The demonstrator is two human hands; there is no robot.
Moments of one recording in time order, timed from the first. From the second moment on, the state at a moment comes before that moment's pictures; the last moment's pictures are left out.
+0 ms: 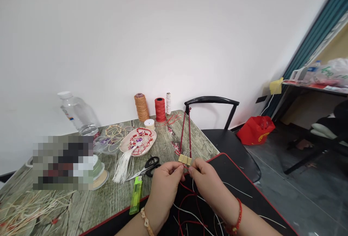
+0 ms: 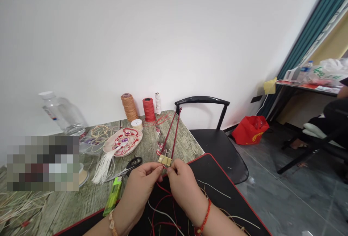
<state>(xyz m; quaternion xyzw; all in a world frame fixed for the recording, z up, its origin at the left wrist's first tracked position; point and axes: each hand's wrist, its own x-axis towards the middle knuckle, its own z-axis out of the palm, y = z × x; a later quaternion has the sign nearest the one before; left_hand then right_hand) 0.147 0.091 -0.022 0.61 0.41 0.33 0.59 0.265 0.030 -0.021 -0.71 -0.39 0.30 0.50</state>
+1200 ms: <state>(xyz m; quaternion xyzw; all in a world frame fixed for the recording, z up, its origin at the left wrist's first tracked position) 0.147 0.085 -0.017 0.66 0.42 0.34 0.52 0.243 0.032 -0.030 -0.50 -0.10 0.45 0.73</state>
